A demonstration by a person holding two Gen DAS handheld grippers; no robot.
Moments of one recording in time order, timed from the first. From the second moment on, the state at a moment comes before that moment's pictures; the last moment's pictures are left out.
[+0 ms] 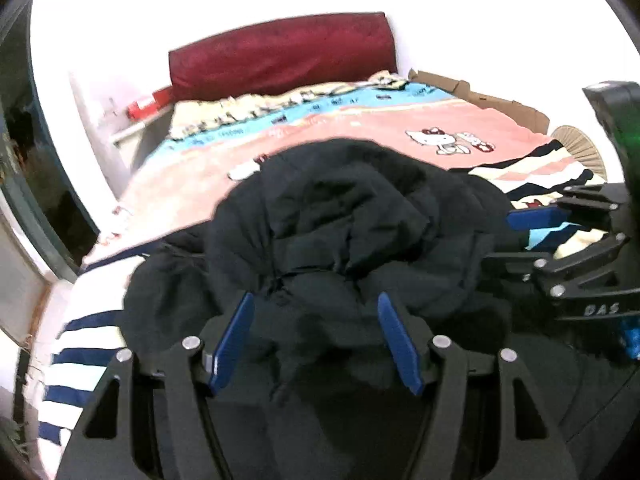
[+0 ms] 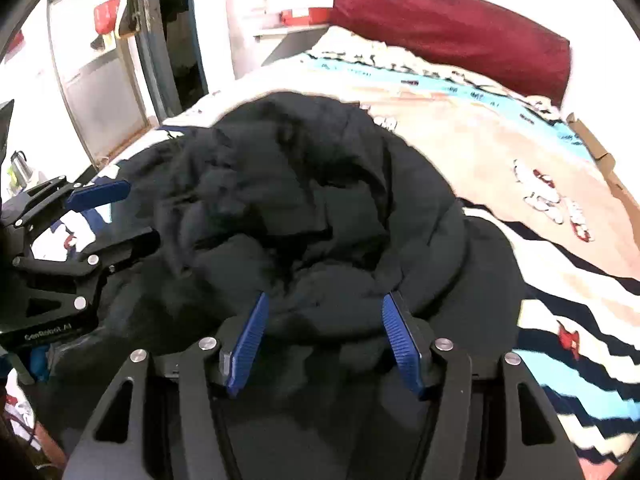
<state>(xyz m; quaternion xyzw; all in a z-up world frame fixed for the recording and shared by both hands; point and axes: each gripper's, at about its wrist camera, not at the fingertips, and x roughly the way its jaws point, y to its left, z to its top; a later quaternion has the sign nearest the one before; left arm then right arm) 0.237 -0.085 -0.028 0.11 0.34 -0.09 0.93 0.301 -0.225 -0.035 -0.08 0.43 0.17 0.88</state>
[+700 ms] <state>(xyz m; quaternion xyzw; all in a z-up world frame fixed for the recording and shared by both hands) 0.103 -0.039 0.014 0.12 0.31 -0.03 0.94 0.142 -0.280 0.009 -0.04 0.41 0.12 0.90</state>
